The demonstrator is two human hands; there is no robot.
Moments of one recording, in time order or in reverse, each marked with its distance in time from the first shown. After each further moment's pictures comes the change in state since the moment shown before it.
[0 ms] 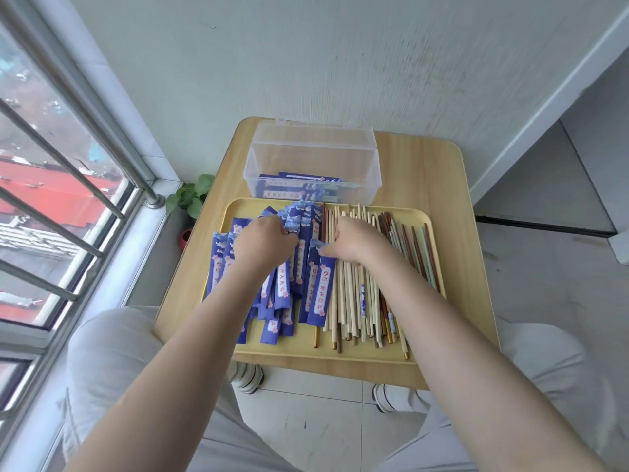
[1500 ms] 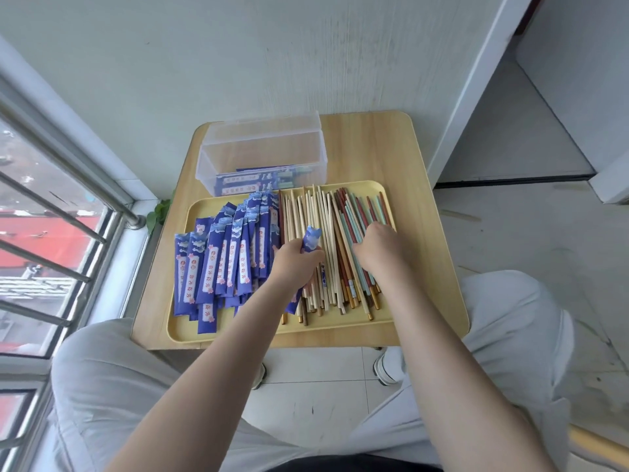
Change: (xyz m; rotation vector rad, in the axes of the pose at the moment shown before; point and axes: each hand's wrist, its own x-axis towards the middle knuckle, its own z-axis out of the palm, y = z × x) left_hand -0.072 0.071 0.072 -0.614 -0.298 -0.036; right_hand -0.046 0.111 0.042 0.188 0.329 0.291
